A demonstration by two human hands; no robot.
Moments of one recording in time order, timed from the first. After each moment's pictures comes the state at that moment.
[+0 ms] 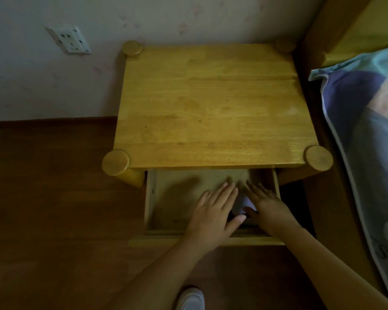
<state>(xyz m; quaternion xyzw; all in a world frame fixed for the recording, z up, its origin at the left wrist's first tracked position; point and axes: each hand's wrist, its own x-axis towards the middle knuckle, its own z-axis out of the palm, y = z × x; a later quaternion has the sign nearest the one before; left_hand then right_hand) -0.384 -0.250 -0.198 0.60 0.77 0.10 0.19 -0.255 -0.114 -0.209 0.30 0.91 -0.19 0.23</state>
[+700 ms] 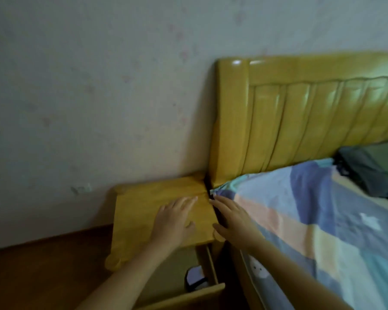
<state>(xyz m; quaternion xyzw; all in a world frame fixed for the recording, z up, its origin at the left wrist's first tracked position) -0.375 -0.210 0.211 0.63 0.77 0.11 0.03 -0.199 -0.112 0.211 0.31 0.93 -0.16 -0.10</state>
